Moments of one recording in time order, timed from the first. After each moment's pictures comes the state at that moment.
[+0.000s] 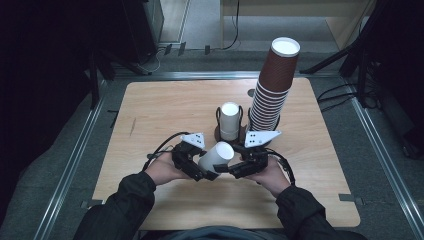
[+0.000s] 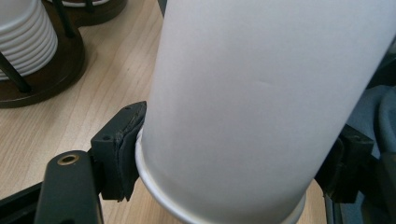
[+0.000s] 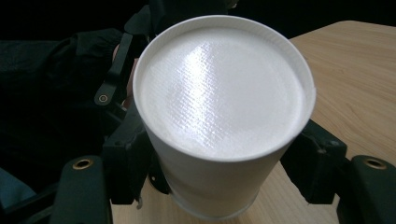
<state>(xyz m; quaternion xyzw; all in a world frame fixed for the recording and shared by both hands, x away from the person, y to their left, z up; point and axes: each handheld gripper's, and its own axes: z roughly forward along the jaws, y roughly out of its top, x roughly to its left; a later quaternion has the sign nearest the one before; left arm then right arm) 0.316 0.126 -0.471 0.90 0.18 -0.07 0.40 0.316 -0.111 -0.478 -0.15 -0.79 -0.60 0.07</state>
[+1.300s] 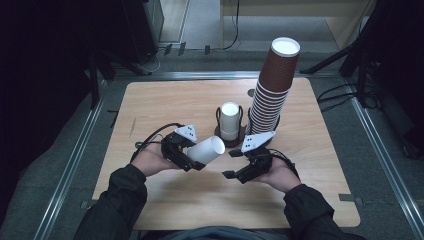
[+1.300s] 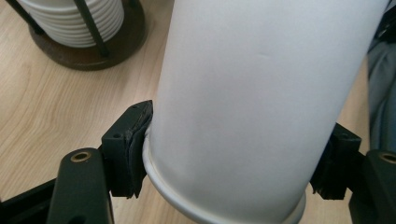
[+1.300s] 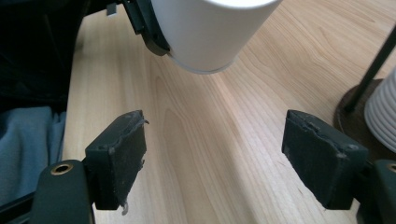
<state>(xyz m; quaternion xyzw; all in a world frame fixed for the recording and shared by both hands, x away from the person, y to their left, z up) 0.333 0.149 -0.454 0.93 0.17 0.00 0.31 0.317 -0.120 -0.482 -0.15 -0.87 -0.46 0.02</state>
